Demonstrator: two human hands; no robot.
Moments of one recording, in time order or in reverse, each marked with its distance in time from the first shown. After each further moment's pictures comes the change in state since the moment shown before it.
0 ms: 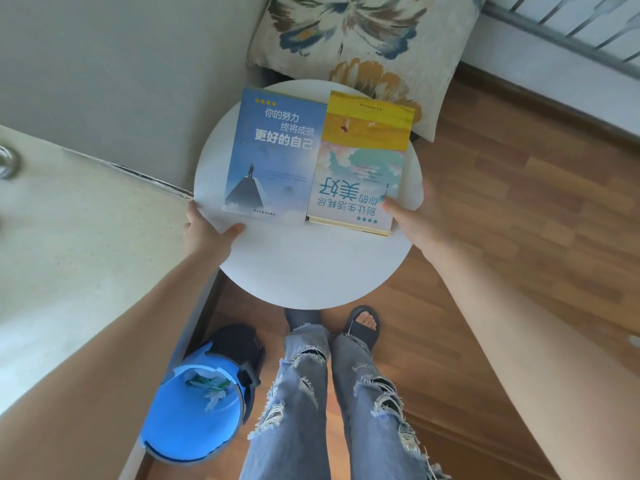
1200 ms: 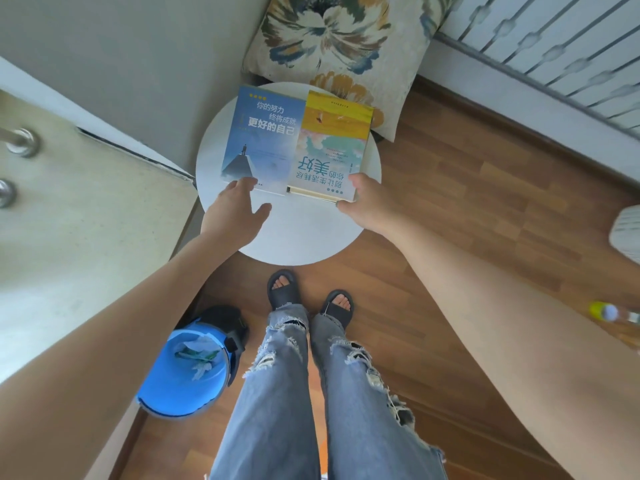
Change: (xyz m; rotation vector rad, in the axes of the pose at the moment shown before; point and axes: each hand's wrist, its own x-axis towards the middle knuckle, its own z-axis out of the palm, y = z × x) left_hand -0.131 0.055 -0.029 0.394 -0.044 0.550; right_hand -0.098 -0.086 -0.011 -0.700 -0.261 -0.139
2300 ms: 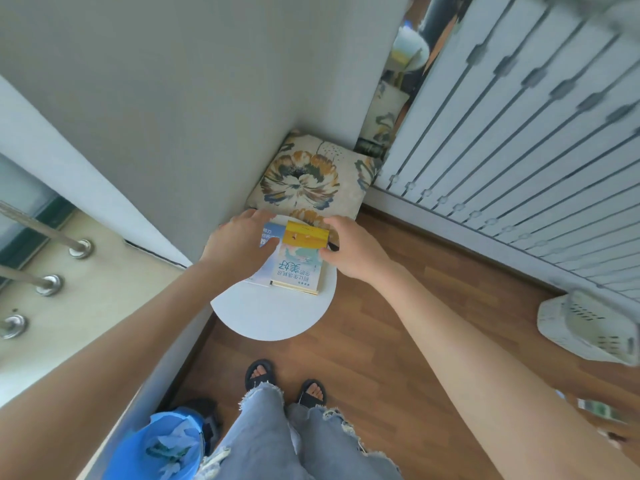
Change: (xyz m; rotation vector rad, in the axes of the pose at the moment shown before) left_hand -0.107 0.133 -0.186 0.123 0.214 0.310; right_hand -0.171 -0.119 -0.162 -0.243 0.213 -0.321
